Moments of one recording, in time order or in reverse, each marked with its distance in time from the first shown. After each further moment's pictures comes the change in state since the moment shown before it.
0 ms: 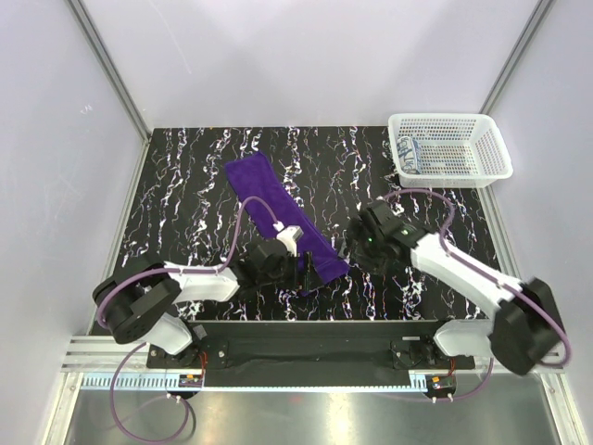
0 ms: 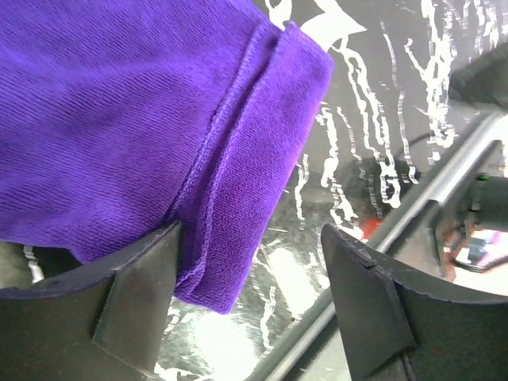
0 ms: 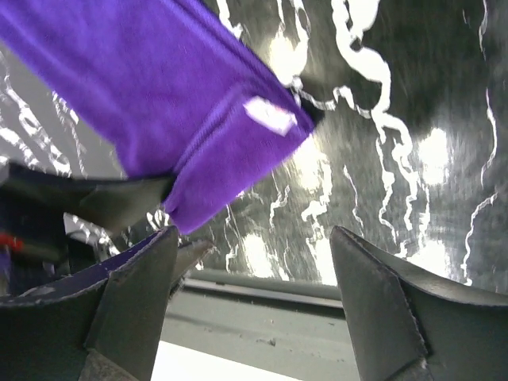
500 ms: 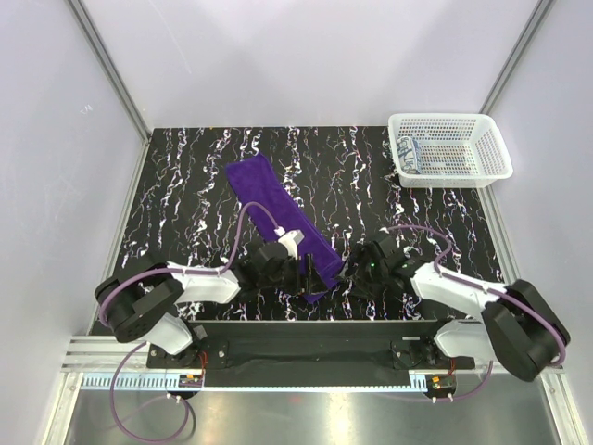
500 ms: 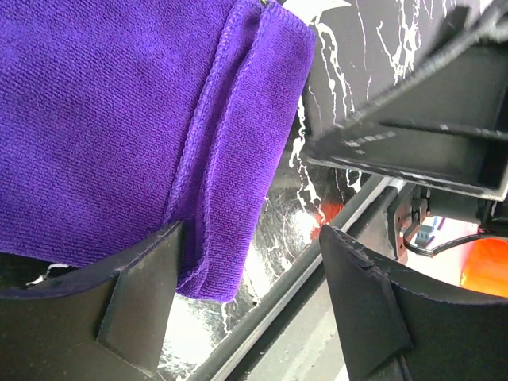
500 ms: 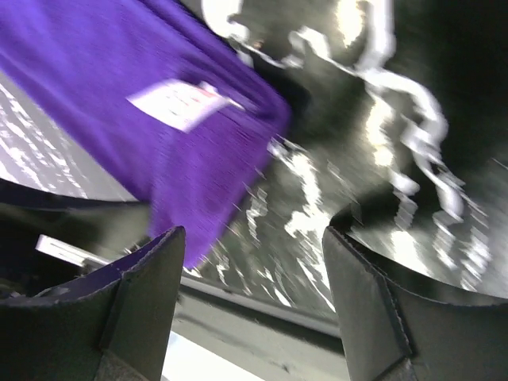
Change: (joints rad) left arm -0.020 0.007 -0.013 0.024 0.068 -0.140; right arm 0.006 -0.103 -0.423 0.424 -0.141 0.207
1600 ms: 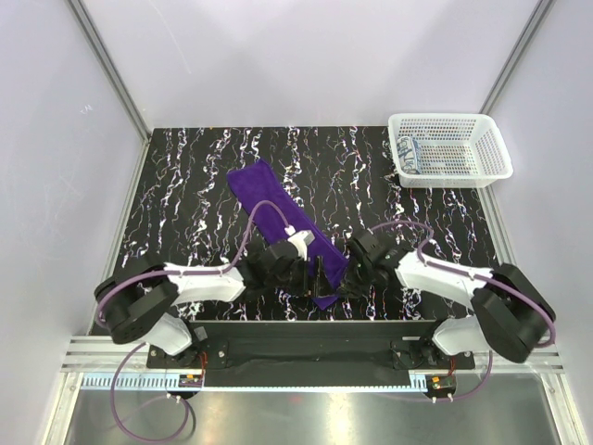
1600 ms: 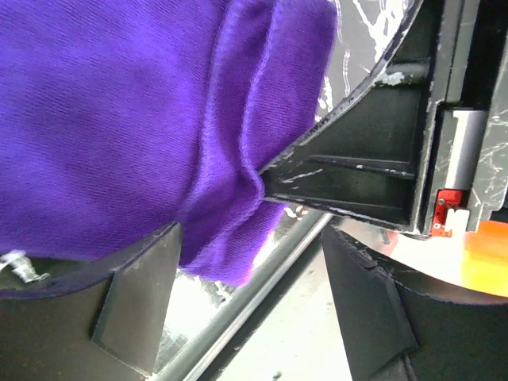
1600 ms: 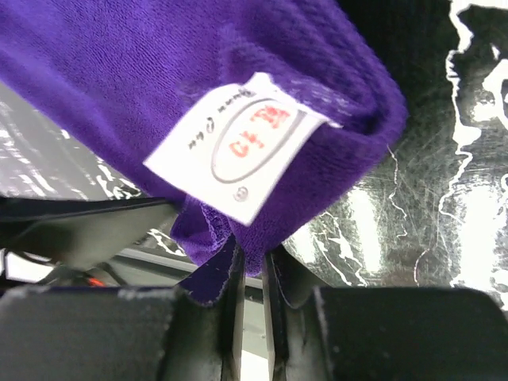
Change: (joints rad) left arm -0.055 0.017 0.083 -0.087 0.004 0.015; right arm 0.119 0.121 0.123 -0.119 0.020 0.021
